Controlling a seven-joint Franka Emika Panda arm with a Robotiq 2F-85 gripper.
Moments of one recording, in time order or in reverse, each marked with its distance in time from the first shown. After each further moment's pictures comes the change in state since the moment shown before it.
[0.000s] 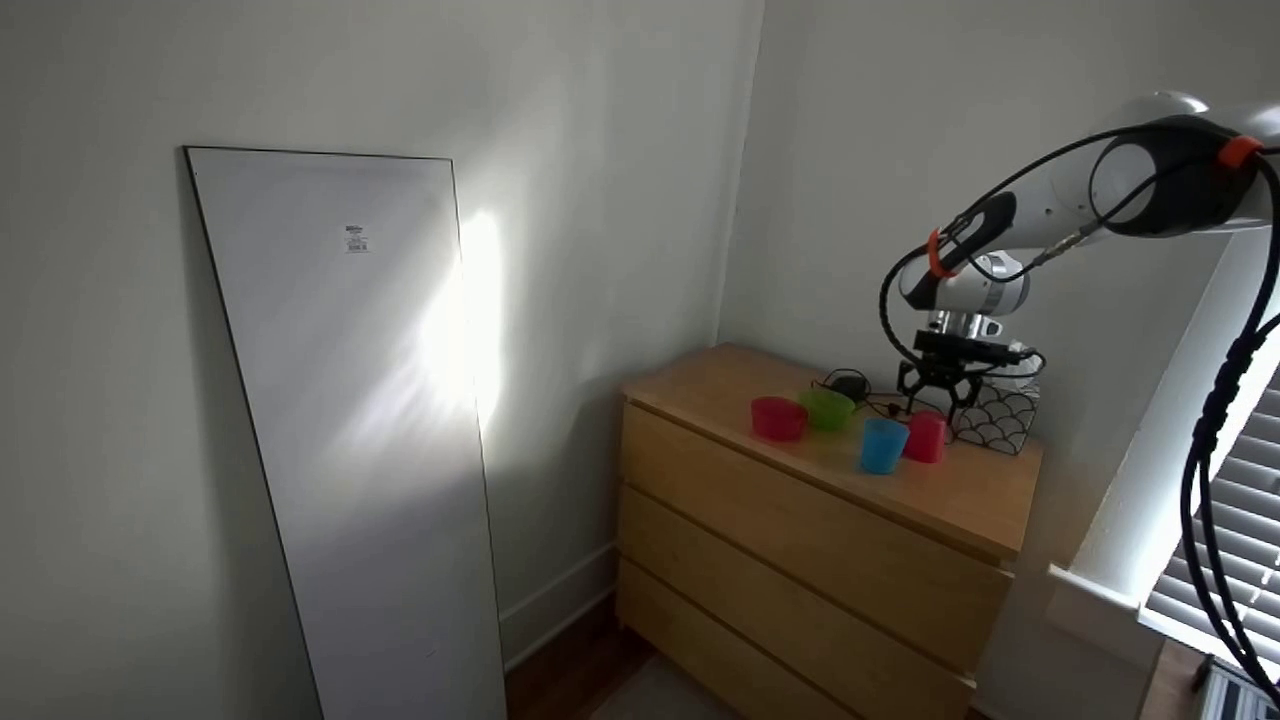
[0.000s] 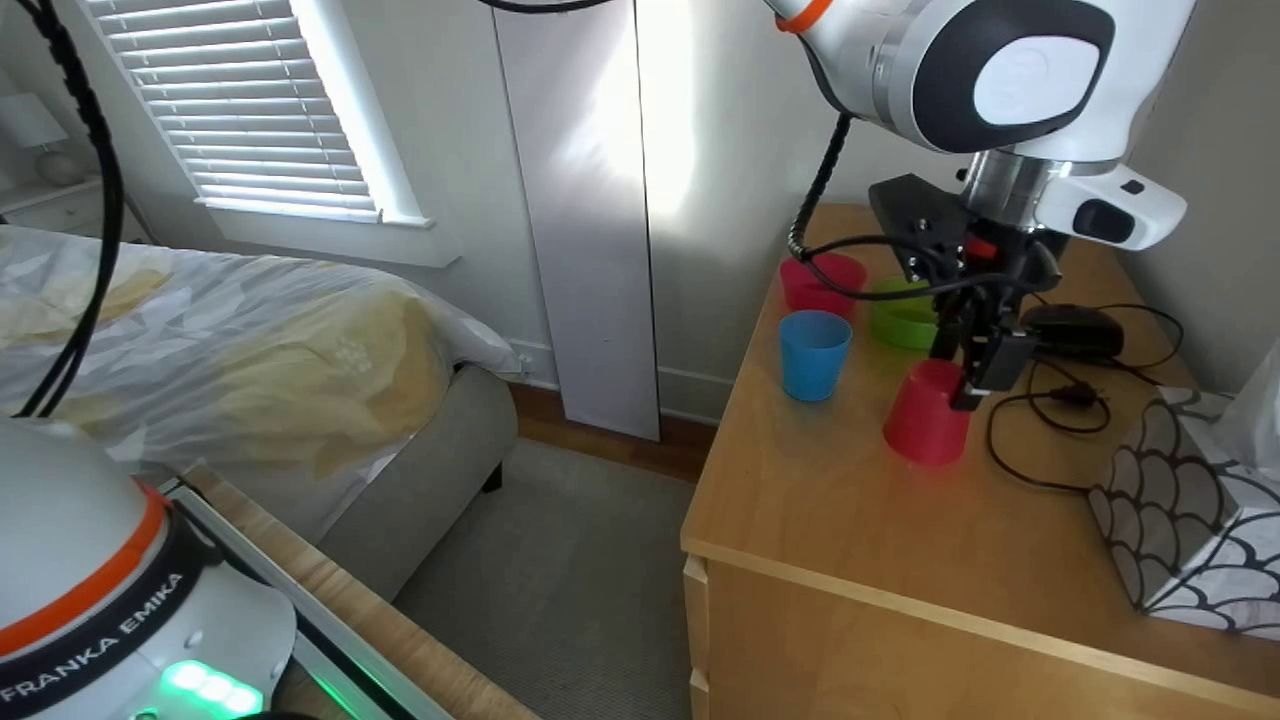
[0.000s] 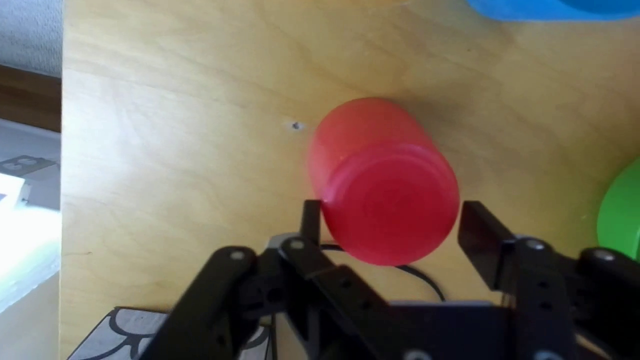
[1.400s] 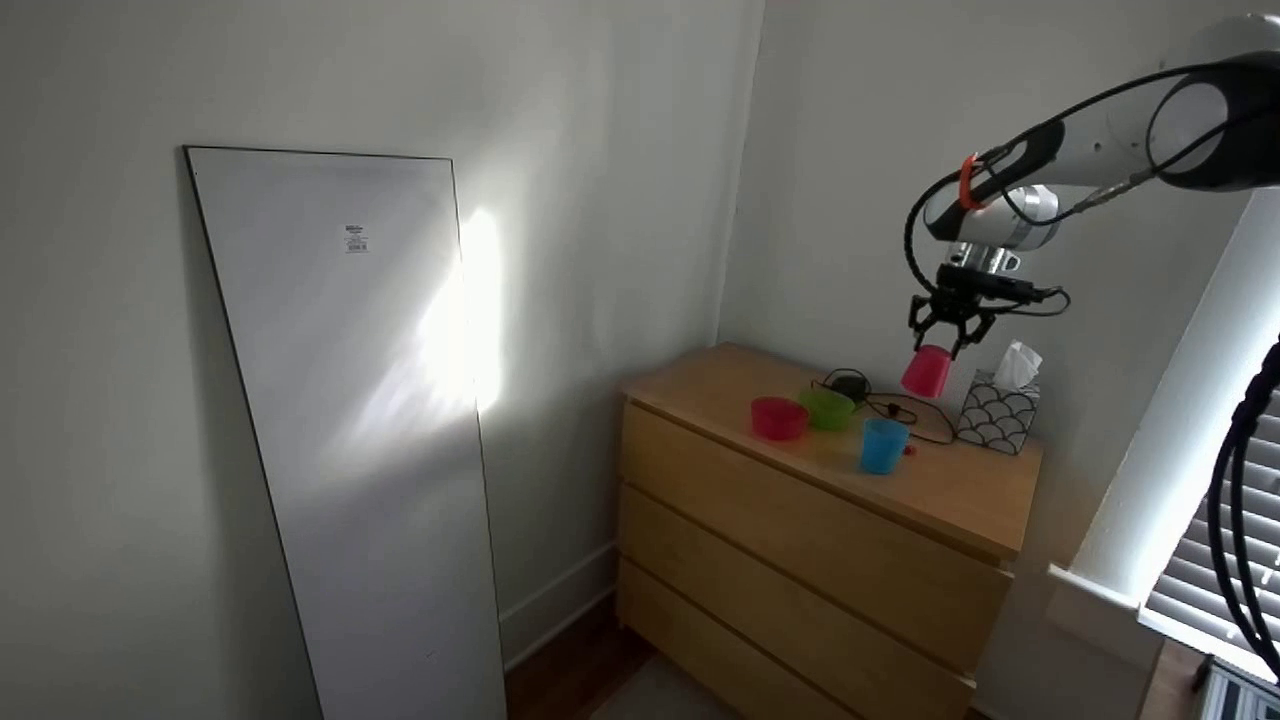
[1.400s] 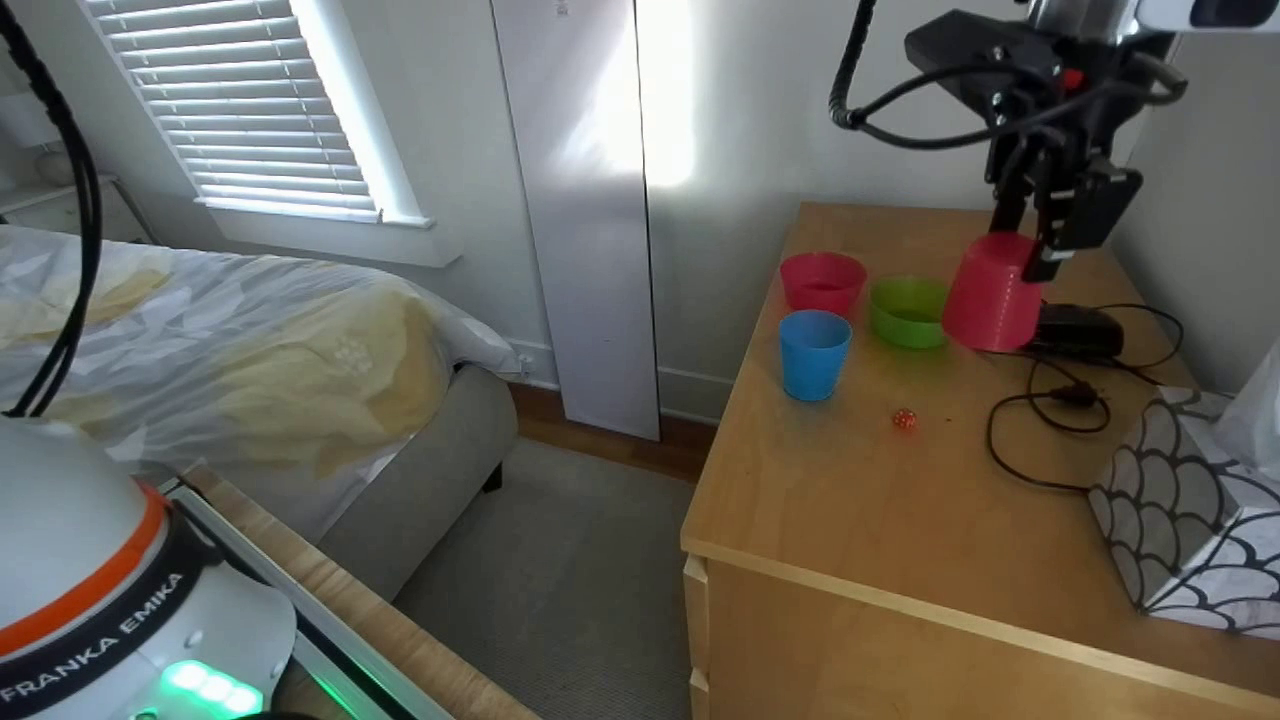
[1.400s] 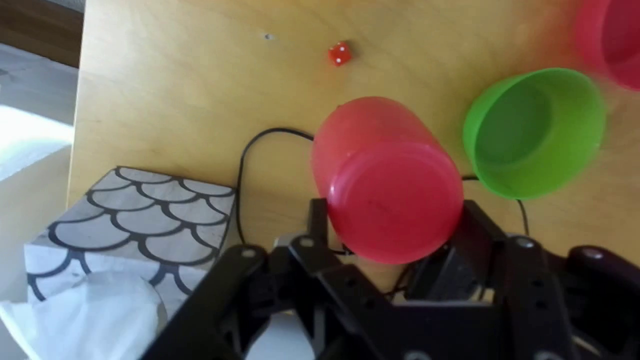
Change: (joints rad) arm -0.011 -0.172 0.000 0.033 0.002 -0.047 -0.117
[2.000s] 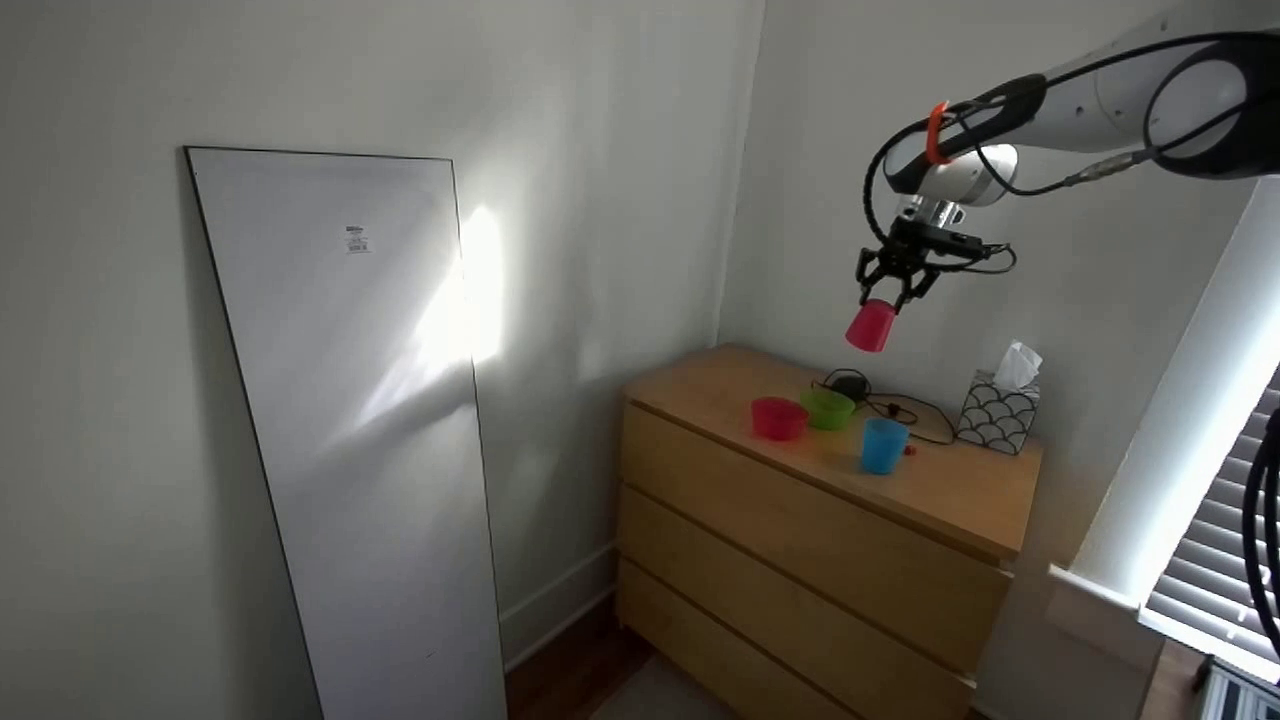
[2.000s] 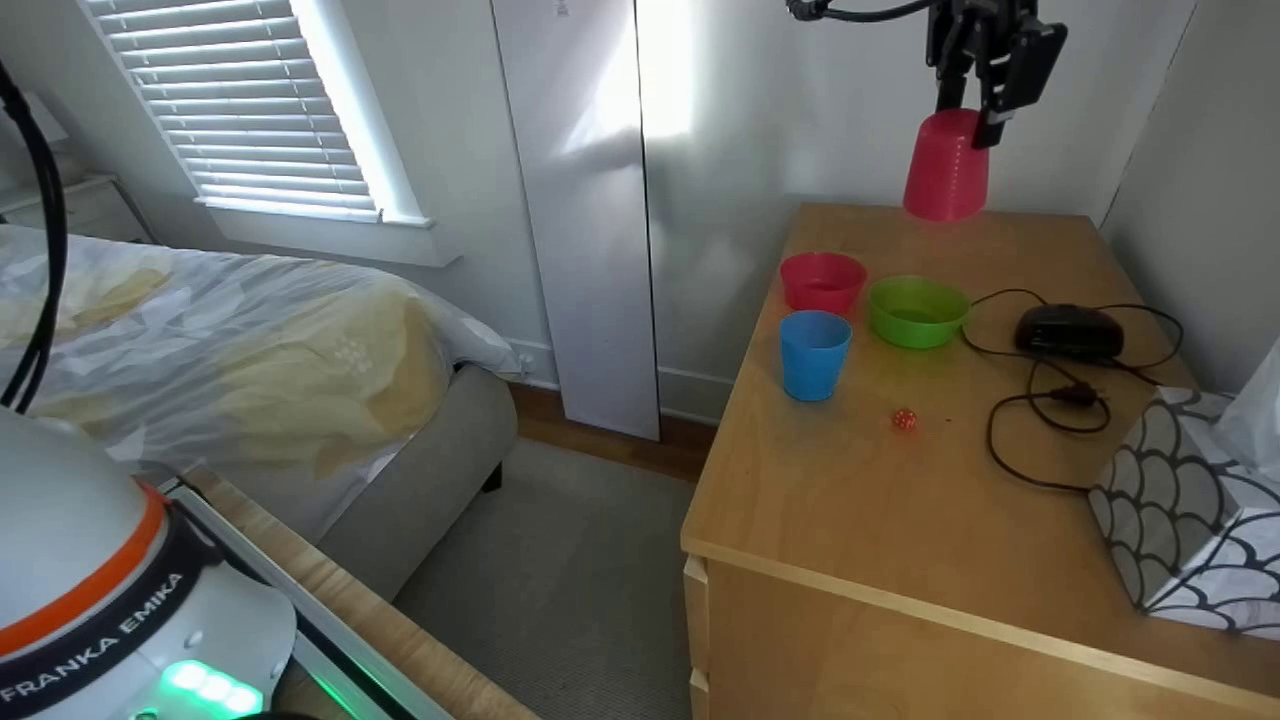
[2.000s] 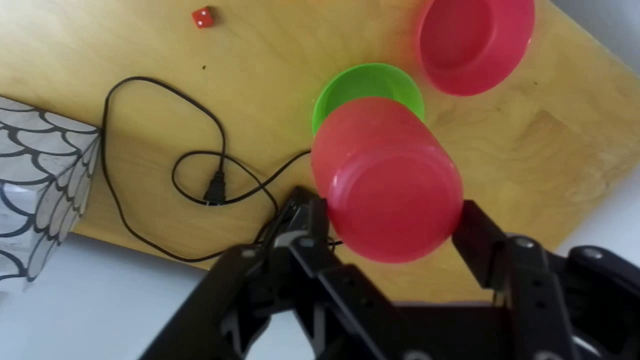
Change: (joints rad) arm 0.080 -0.026 0.064 0.124 -0.007 -0.039 -0.009
